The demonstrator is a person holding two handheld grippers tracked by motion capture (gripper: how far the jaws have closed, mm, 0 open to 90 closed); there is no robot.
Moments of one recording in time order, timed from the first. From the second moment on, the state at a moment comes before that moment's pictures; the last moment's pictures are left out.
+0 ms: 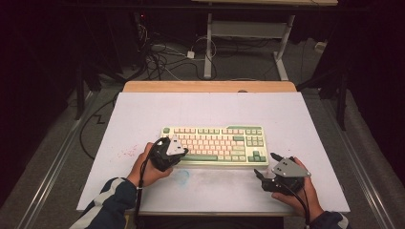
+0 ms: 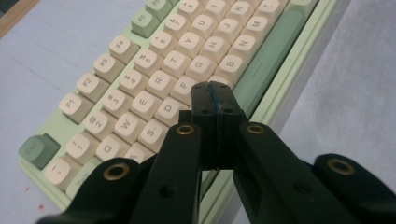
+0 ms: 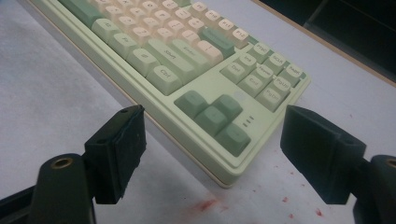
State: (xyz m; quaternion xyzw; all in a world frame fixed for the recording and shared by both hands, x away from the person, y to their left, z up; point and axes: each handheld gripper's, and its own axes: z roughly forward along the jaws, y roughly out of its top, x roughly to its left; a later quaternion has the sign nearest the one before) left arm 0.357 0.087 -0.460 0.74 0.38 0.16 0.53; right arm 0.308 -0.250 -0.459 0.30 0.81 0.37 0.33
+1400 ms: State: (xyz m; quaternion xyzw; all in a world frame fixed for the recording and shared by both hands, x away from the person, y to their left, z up) left arm 0.361 0.060 -0.470 0.77 0.36 0.15 0.51; right arm 0.307 -0.249 -0.460 0.29 0.82 0.37 0.33
